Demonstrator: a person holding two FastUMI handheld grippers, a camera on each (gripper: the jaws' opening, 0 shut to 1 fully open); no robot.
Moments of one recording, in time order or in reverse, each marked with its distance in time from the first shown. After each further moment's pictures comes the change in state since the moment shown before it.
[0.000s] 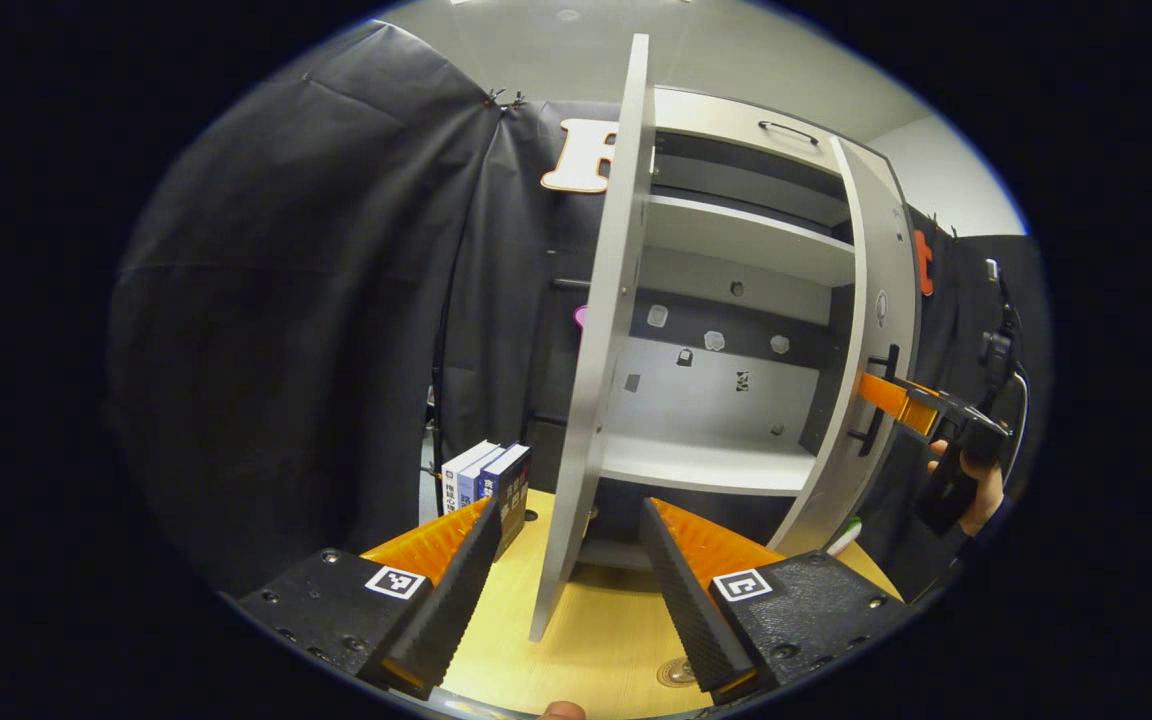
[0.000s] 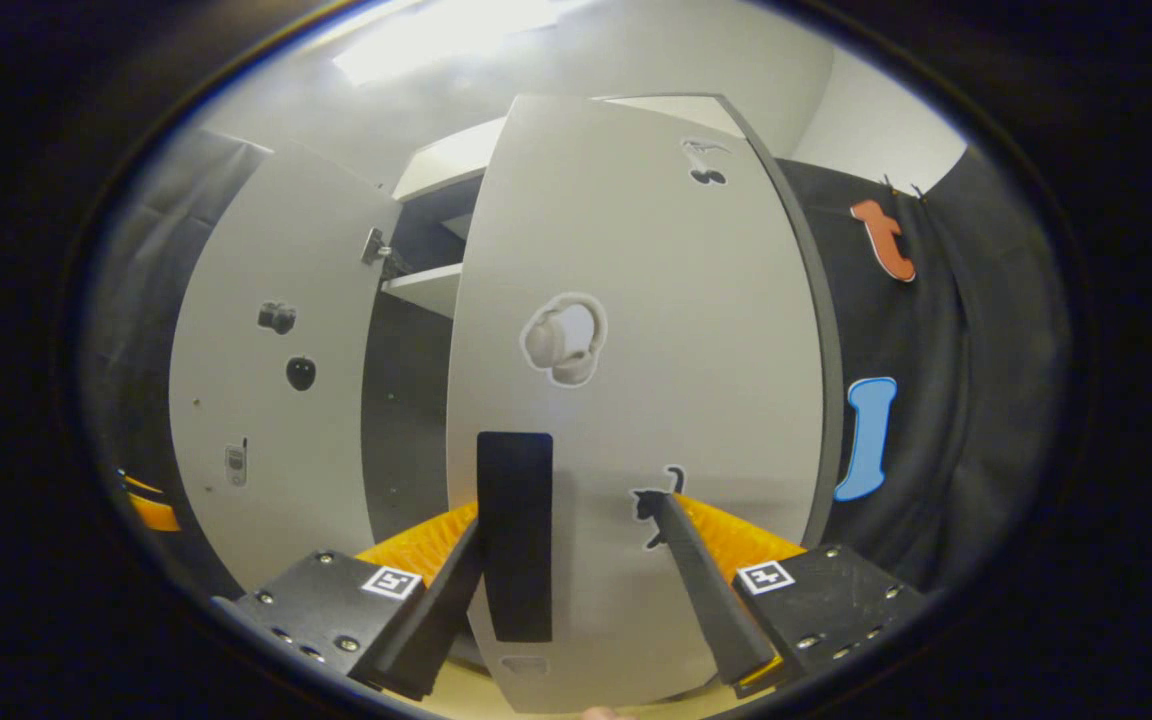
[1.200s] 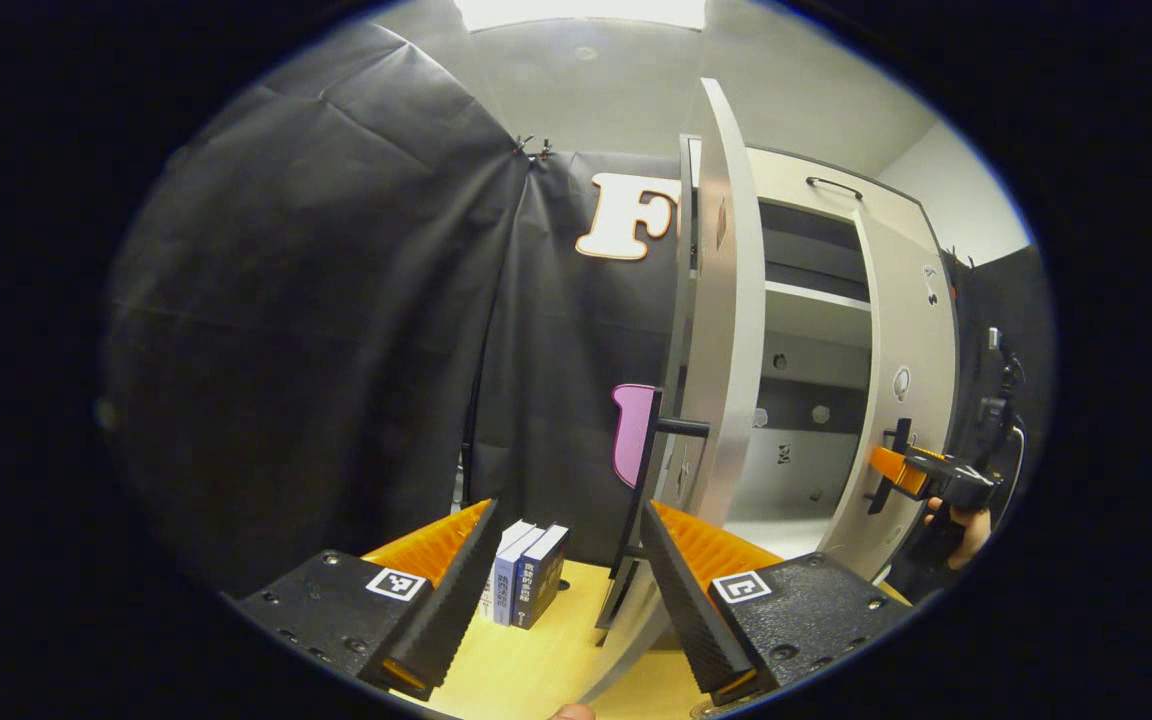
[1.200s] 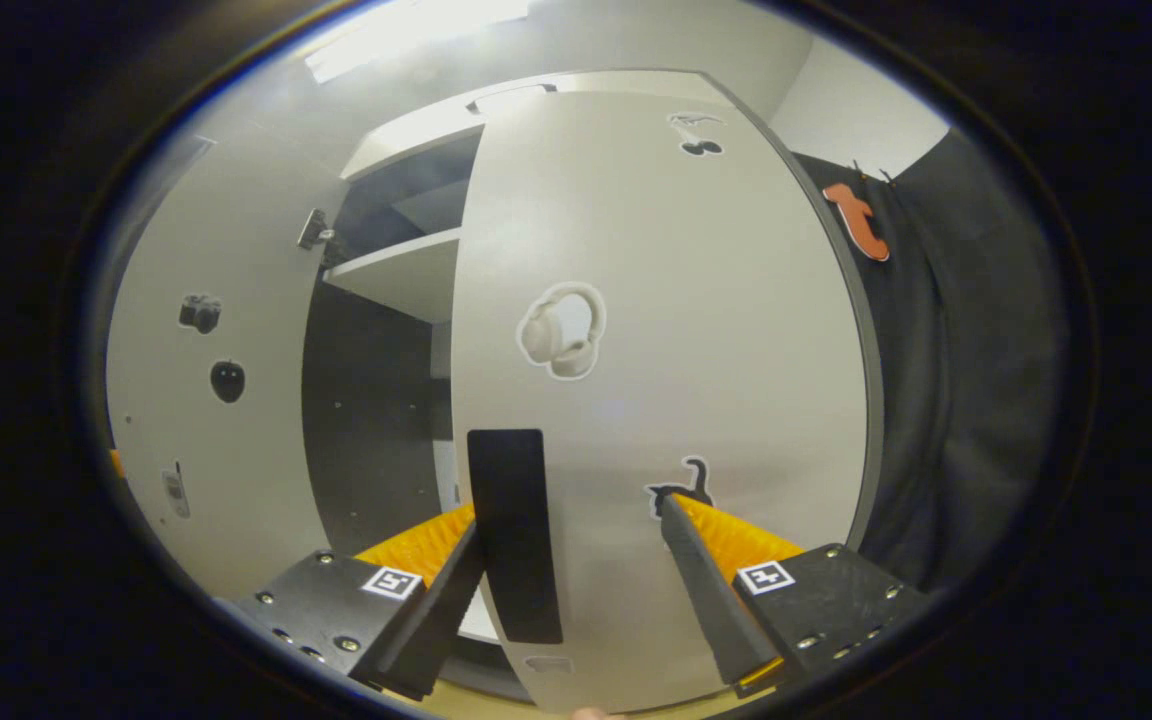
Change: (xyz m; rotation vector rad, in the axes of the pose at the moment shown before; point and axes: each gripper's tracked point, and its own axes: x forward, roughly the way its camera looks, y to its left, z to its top) left arm 0.045 0.051 0.083 0.017 -0.186 0.028; right arm 0.031 -0.003 -0.016 0.042 0.010 -0.132
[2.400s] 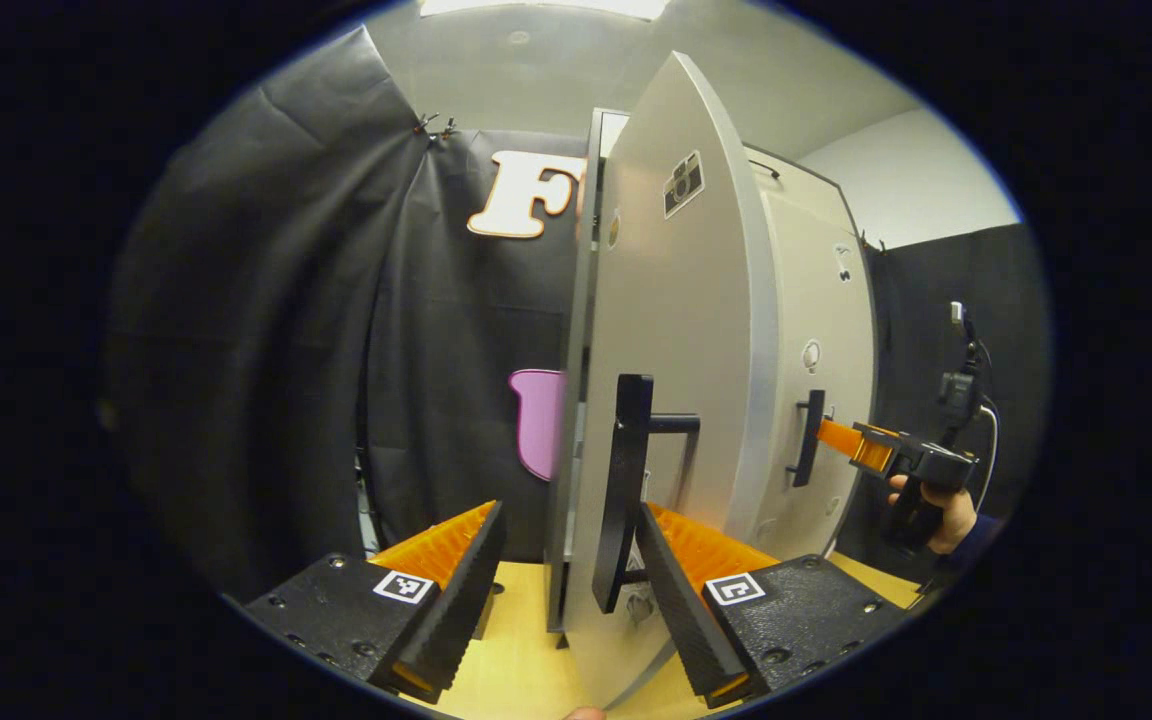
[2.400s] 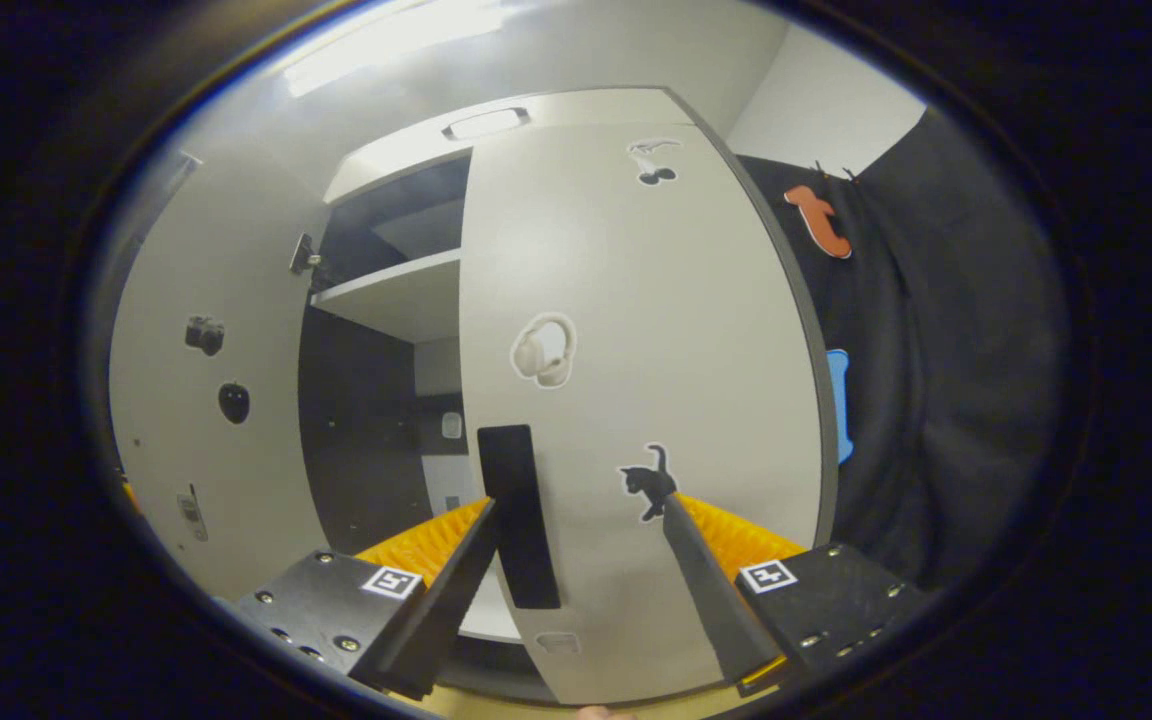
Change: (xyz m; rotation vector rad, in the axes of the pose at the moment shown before) left arm 0.032 -0.062 -0.014 0.008 0.058 -0.359; right arm -0.049 -0.020 0.007 0.048 -0.009 -0.069
